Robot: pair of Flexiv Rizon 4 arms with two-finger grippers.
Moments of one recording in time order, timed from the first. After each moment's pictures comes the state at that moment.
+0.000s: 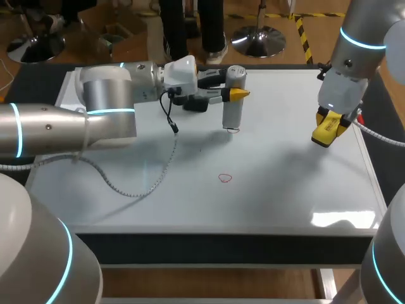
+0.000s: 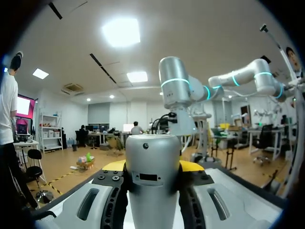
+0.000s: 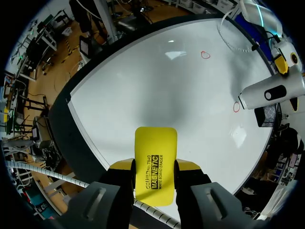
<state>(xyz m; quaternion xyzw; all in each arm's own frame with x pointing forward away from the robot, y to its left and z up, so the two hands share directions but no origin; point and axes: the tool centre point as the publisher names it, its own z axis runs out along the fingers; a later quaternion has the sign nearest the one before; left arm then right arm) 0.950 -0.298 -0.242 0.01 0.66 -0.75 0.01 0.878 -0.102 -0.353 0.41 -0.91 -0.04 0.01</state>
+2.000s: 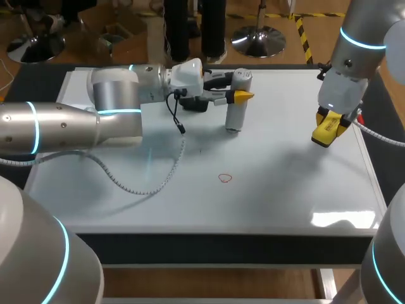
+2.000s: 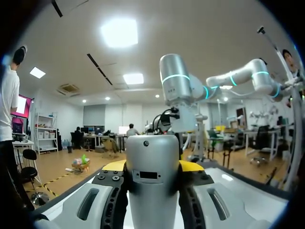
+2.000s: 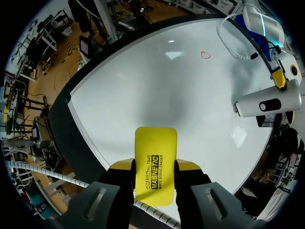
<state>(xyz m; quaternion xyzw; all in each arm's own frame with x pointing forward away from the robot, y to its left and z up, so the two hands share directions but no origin) 0.962 -0.312 -0.252 0.02 0.65 -0.76 0.00 0.878 -0.102 -0.353 0.41 -0.91 -0.04 0.01</state>
